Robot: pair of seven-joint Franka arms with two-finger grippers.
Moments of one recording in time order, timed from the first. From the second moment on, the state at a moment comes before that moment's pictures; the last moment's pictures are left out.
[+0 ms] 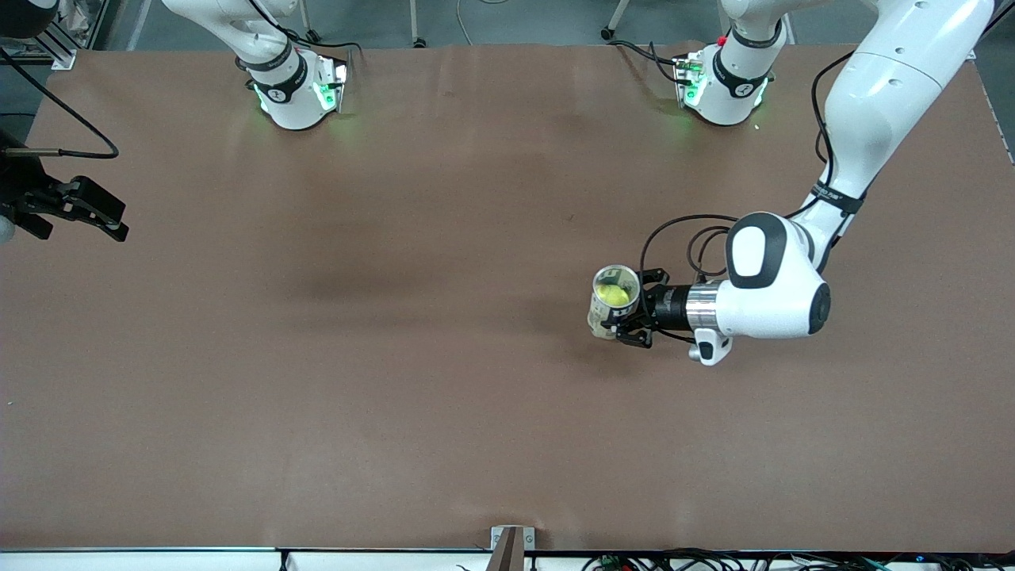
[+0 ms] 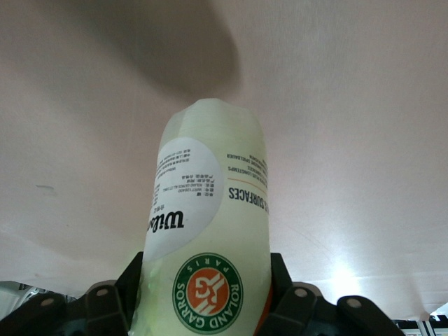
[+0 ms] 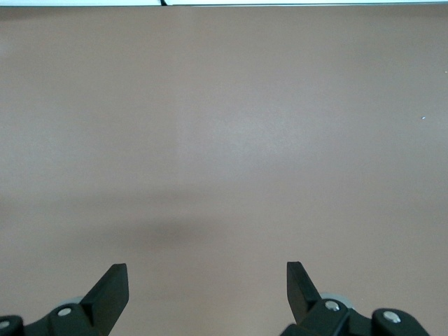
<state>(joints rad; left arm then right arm) 0.28 0.66 -0.66 -1.76 -0.50 2.20 -1.18 -0.04 0.03 0.07 -1.49 -0.05 1.61 0.06</state>
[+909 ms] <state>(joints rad) 0.30 0.74 -0.66 -1.76 -0.52 2.19 -1.11 -0.04 0.03 0.07 -1.50 -0.05 1.61 0.06</state>
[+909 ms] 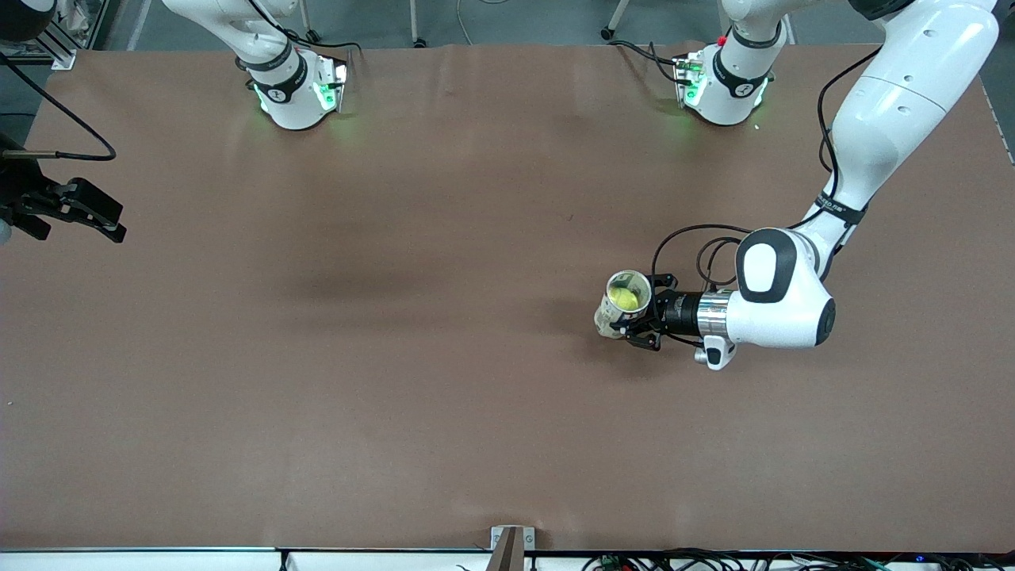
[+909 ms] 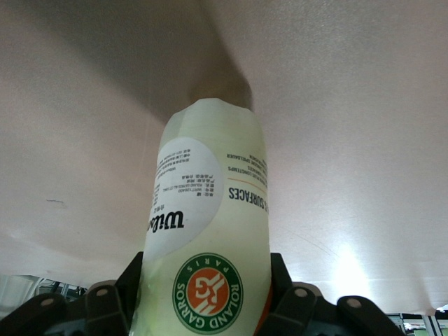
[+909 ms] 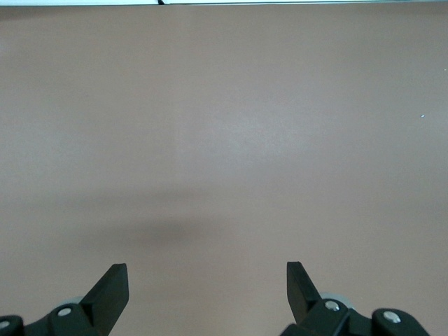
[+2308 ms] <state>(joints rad) 0.31 0.76 -0.67 -1.75 -0.52 2.19 -1.07 -0.04 0.04 0.08 -1.51 -0.05 1.61 0.06</state>
